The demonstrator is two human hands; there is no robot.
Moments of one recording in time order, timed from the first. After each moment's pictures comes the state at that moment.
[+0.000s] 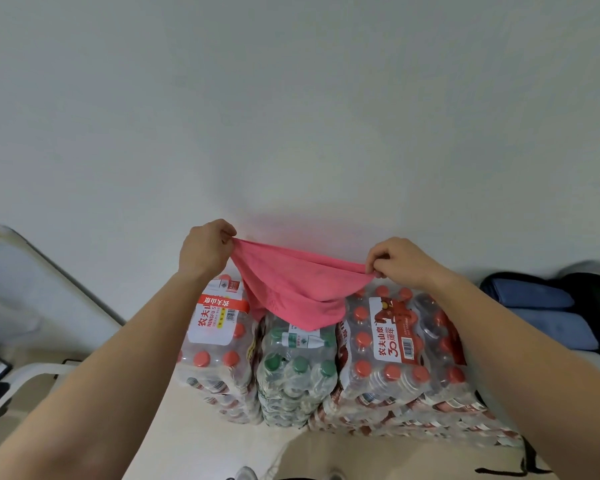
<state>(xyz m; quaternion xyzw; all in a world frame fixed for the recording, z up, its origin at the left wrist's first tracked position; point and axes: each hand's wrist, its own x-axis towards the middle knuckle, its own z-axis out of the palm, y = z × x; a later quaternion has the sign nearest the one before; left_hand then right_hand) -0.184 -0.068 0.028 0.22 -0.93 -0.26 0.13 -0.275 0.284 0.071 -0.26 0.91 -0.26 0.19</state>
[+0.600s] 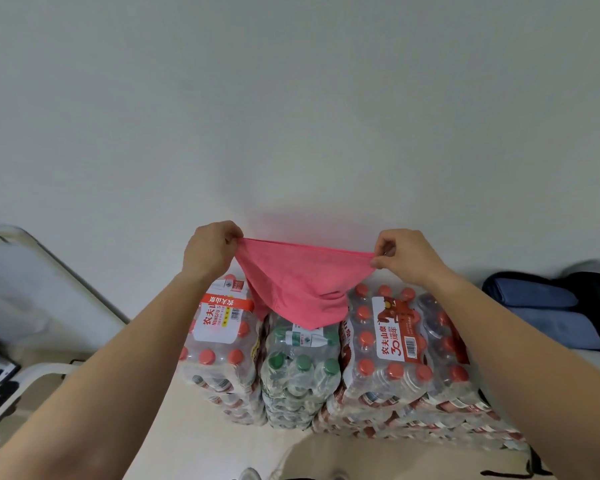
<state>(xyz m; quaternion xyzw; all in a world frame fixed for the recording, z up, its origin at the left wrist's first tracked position) -0.174 -0.064 0.039 0.19 -0.94 -0.25 0.13 -0.278 0.288 0.066 -0.25 0.92 -0.30 0.08</state>
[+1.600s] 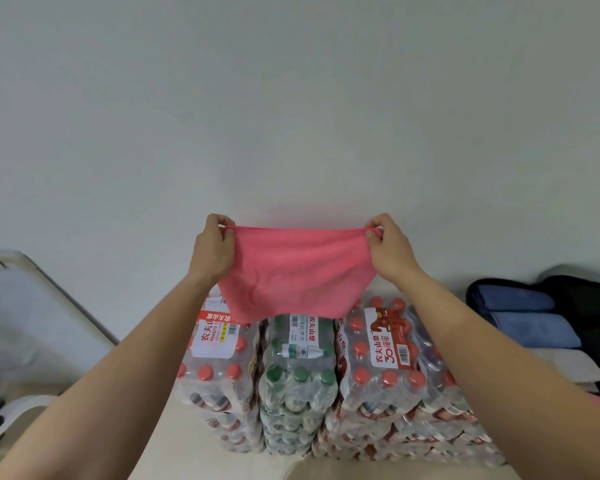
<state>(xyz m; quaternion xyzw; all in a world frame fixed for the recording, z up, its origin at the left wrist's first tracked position) -0.172 -0.040 0.077 0.22 -0.86 -0.42 0.19 -0.256 0.261 0.092 -0.12 0.88 -0.46 -0.02</state>
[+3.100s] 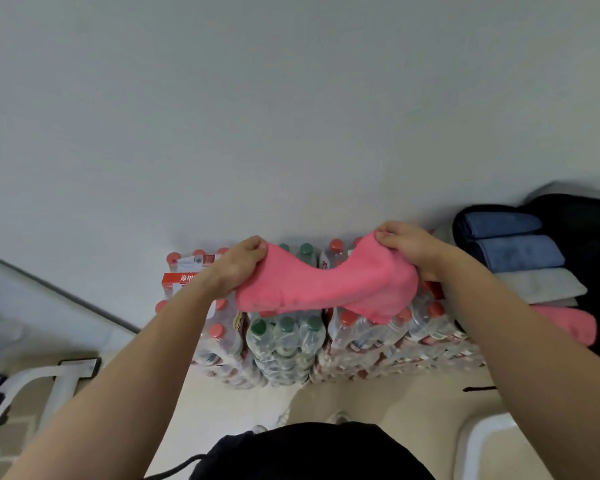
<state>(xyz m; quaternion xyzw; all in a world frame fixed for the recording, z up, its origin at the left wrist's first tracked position) -0.159 0.033 -0.001 0.14 -0.81 -0.54 -0.17 -0.236 0.343 0.020 0.00 0.79 -0.56 0.26</state>
